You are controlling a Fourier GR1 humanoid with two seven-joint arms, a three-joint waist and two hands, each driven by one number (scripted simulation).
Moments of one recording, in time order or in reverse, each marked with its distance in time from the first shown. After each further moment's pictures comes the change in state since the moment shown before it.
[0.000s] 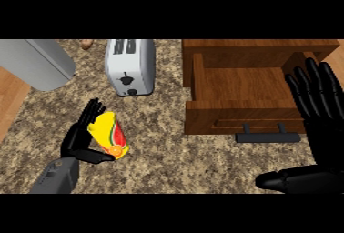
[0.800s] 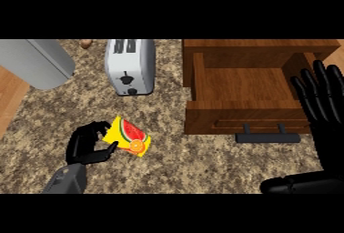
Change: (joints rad) left arm 0.035 -0.060 0.033 0.006 0.076 0.098 -0.093; right arm 0.020 -0.007 -0.007 -0.040 -0.003 0.001 0.016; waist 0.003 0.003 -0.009
